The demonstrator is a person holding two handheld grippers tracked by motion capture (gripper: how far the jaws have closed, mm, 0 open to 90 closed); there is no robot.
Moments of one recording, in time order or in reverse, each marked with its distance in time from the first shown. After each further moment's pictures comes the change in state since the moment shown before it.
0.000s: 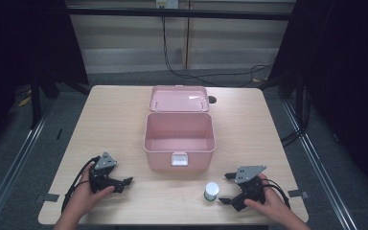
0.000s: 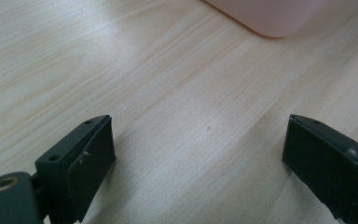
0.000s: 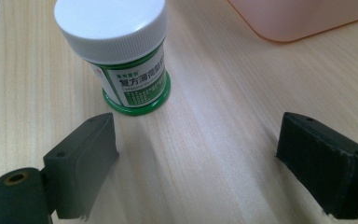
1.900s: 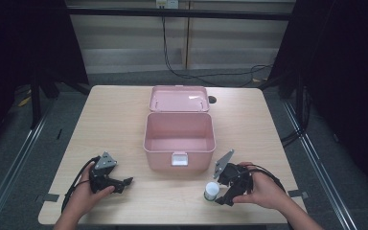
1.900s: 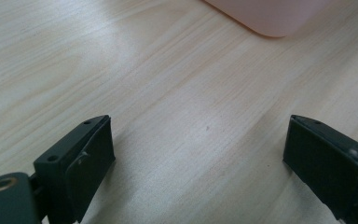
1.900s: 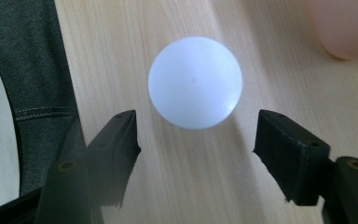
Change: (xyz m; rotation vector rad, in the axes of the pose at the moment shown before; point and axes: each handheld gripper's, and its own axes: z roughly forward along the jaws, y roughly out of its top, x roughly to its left) left arm 0.000 0.000 0.000 0.001 -0.003 0.001; right arm 0.017 0.090 -0.002 0.477 0.130 -0.041
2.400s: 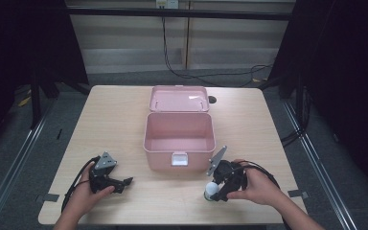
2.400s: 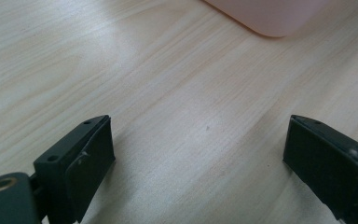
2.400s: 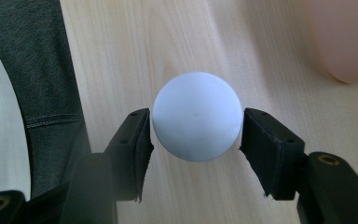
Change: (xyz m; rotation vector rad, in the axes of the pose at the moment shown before) left arm 0.000 0.000 0.000 0.000 0.000 -0.001; right arm -0.003 0.017 0.001 0.016 0.027 -0.009
